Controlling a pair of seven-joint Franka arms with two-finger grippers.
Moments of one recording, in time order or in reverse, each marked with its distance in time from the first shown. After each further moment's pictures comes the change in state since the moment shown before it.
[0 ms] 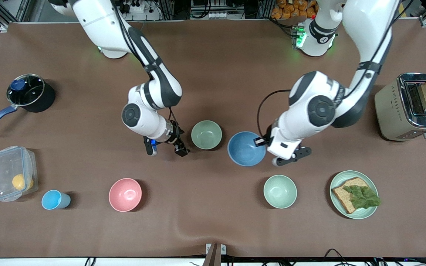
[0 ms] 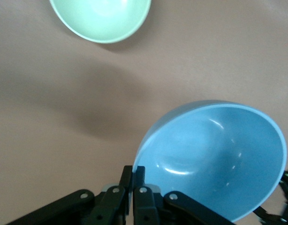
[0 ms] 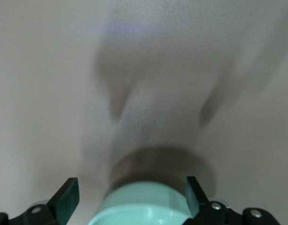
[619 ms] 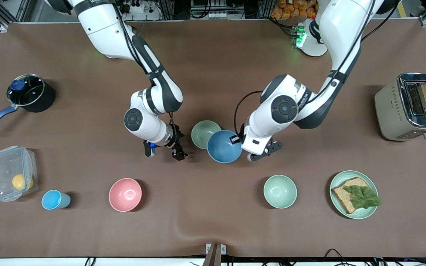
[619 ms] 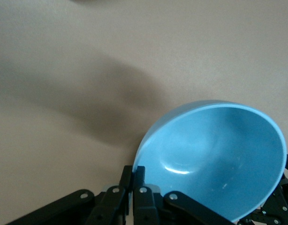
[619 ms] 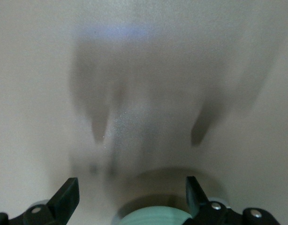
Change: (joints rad) left arm -0.115 0.079 0.006 0.003 0.016 0.092 -0.166; right arm -0.004 0.029 -0.008 0.010 0.000 0.010 0.096
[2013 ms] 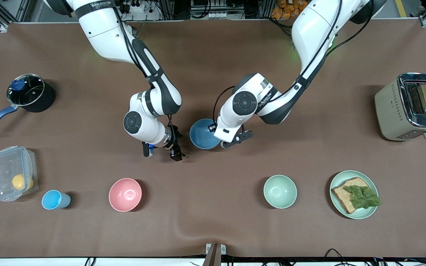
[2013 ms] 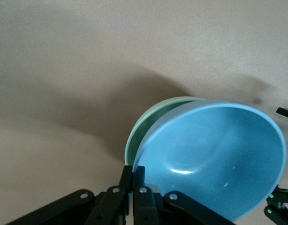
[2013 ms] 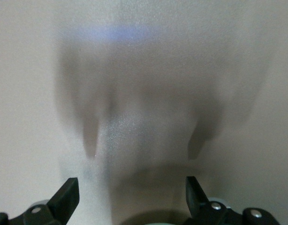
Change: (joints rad) left arm -0.128 0.094 0.003 -0.028 0.010 0.073 -0.087; right arm -0.009 0.018 -0.003 0.000 0.000 -0.006 0.025
